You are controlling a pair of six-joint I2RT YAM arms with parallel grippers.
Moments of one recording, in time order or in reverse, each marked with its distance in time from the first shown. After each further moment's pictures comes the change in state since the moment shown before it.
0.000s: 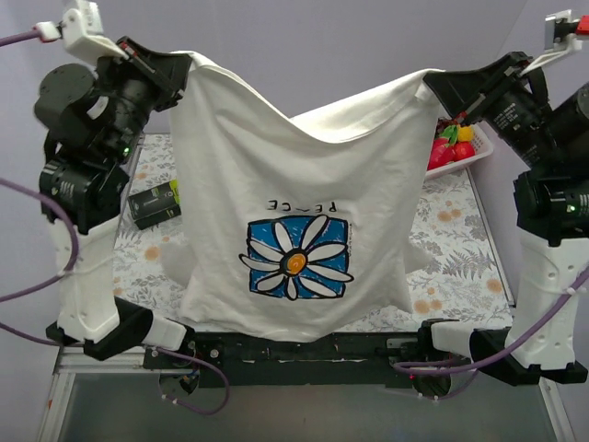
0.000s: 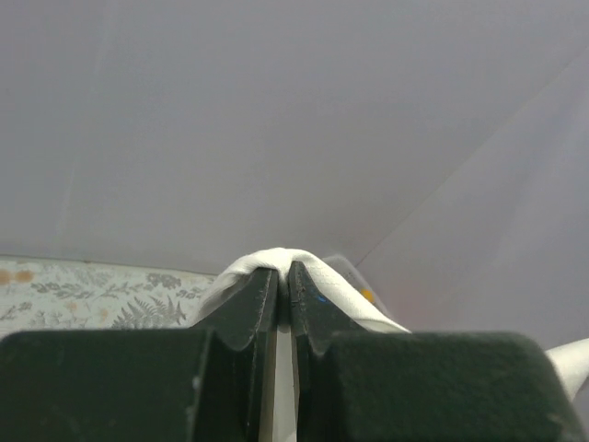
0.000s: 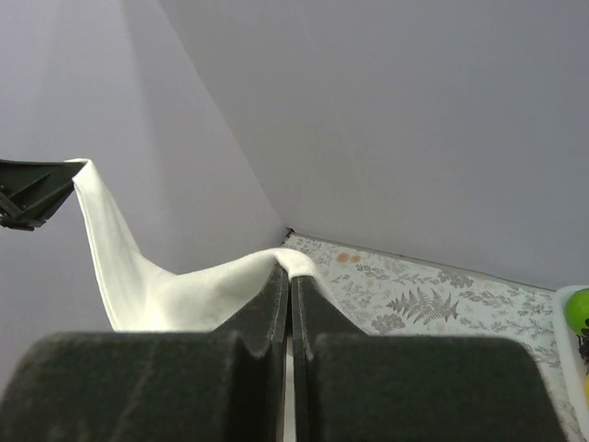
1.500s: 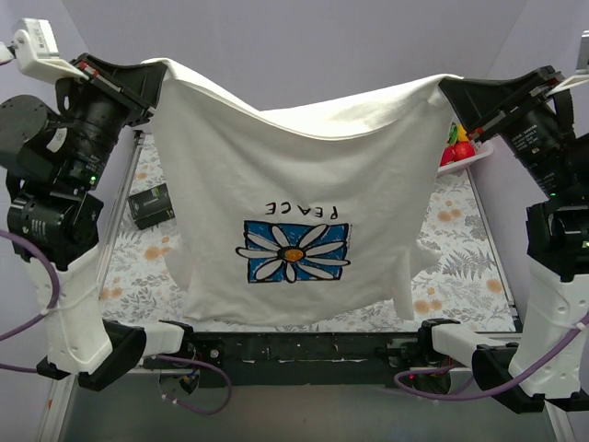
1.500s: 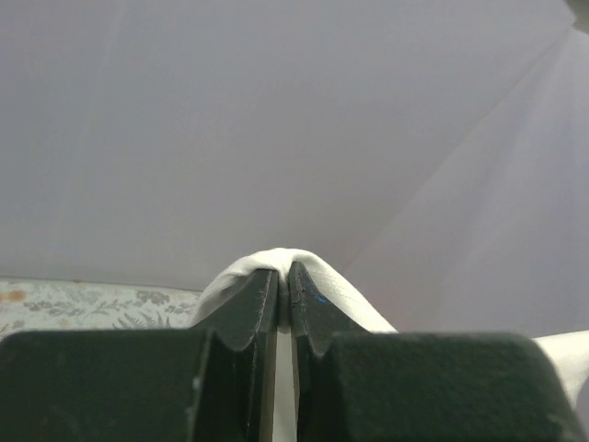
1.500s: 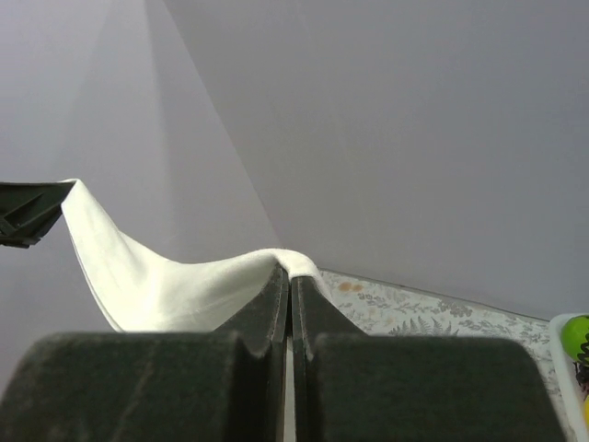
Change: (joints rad) left arm 0.116 -0.111 -0.078 0.038 0.132 -0.040; right arm 0.000 -0.092 -0.032 0.038 0.047 0.014
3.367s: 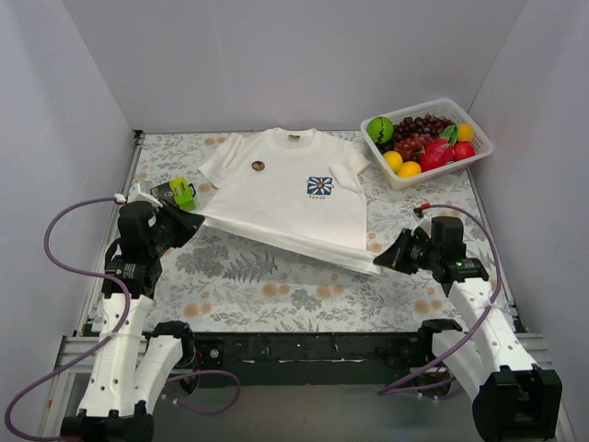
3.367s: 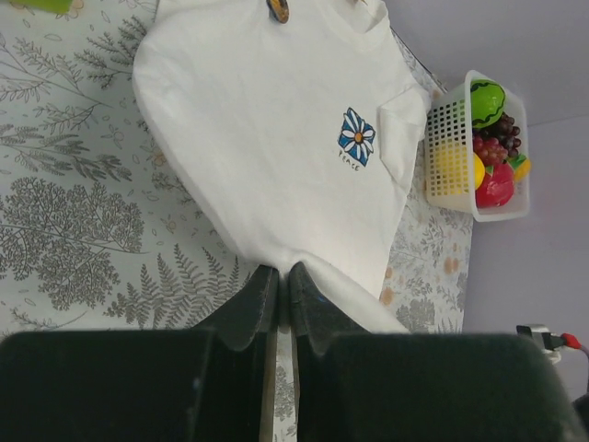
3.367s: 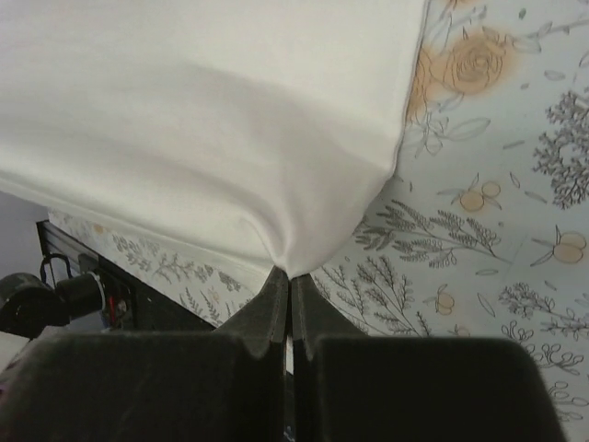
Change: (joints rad) left arm 0.218 -0.542 -1.451 0.179 0.134 -0.204; right arm -0.008 -0.304 -1.501 0.069 -0.077 -0.074
